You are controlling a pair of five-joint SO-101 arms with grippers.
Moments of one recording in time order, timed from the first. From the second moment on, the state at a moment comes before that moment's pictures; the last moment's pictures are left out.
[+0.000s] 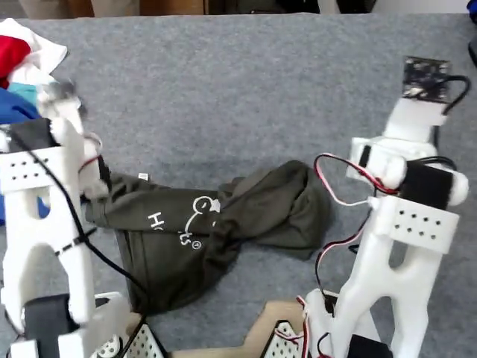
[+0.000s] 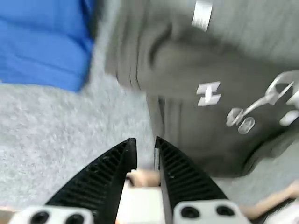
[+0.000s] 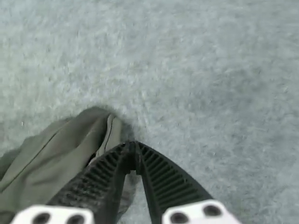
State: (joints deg) left arm -14.1 -17.2 14.8 100.2 -10.8; right arm 13.5 -34.0 17.8 81.9 -3.0
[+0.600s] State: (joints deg) left arm -18.1 16.3 -9.7 100.1 -19.2; right arm 13.4 -34.0 22.3 81.6 -3.0
